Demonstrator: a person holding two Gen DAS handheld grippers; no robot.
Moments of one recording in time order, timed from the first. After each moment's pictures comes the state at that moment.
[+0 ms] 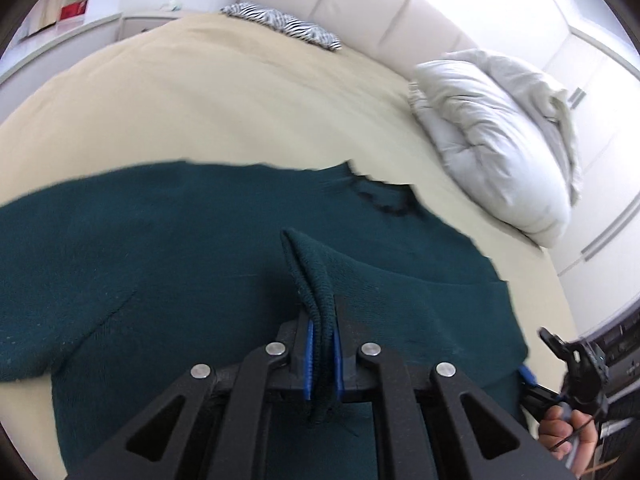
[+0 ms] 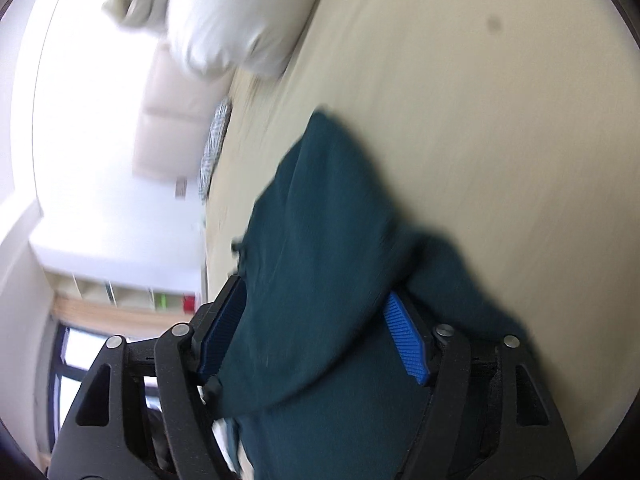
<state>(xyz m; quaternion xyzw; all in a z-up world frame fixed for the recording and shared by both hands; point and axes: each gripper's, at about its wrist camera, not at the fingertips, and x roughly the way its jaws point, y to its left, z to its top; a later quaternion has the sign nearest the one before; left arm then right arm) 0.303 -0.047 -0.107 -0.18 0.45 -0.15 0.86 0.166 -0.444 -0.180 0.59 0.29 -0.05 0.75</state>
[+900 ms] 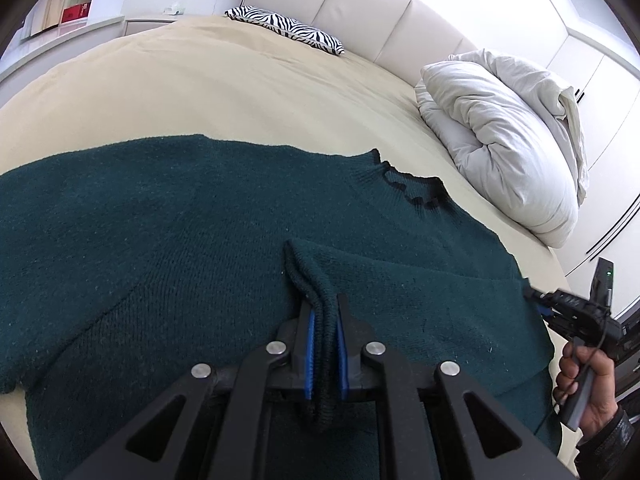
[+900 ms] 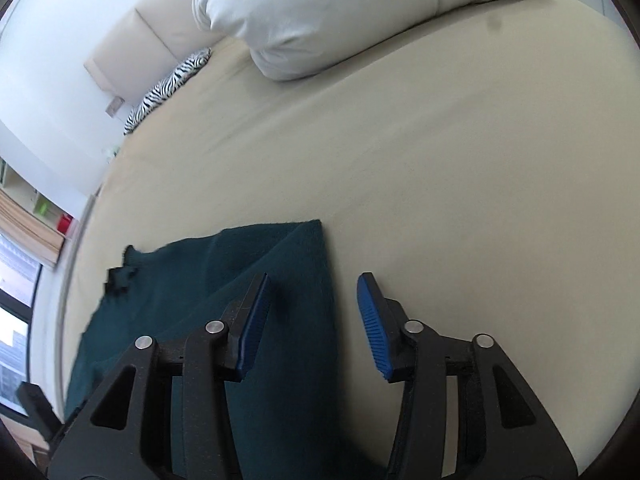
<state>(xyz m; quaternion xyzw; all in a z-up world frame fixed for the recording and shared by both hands) 0.302 -0.043 -0.135 -0.17 0.43 -0.15 0.87 0.308 -0.440 -0.152 0.27 0.43 -0.10 0.86</state>
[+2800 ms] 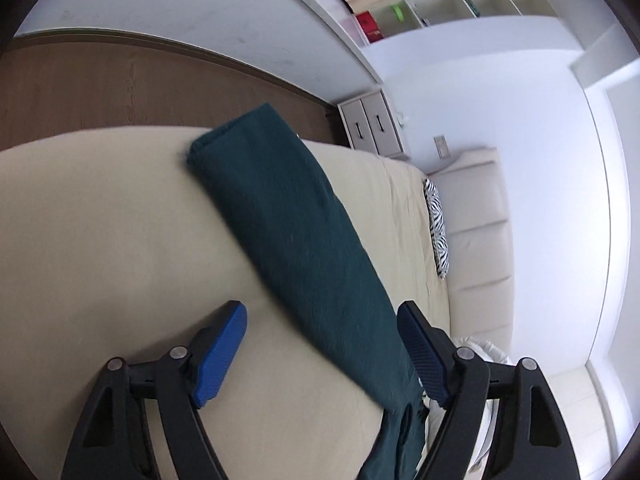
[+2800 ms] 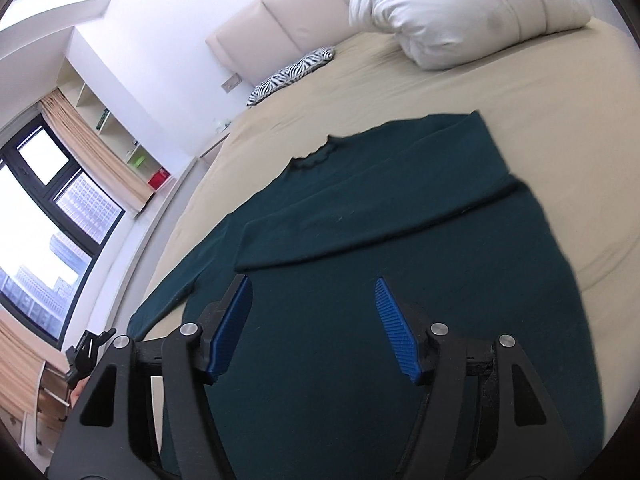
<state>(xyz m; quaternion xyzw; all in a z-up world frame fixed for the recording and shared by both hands) 0.097 0.320 -0.140 -0.59 0.26 0.09 0.76 0.097 -0.239 -0.060 0.27 0.35 0.07 0.89</state>
